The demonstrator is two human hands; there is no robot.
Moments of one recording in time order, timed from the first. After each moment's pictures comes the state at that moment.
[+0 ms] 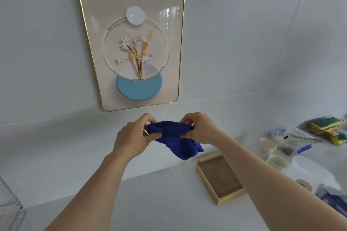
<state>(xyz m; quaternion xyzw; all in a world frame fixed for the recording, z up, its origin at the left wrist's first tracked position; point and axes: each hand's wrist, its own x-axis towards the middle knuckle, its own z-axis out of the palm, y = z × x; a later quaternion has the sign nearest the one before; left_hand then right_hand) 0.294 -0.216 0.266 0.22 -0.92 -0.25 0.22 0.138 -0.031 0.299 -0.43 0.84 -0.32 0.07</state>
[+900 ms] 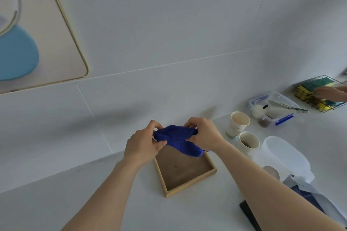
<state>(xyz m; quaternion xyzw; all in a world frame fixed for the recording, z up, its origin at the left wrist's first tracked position) 0.049 -0.055 0.129 0.24 -0.92 -0.31 0.06 -0.094 0.123 0.145 -0.33 0.88 -0.32 0.15</state>
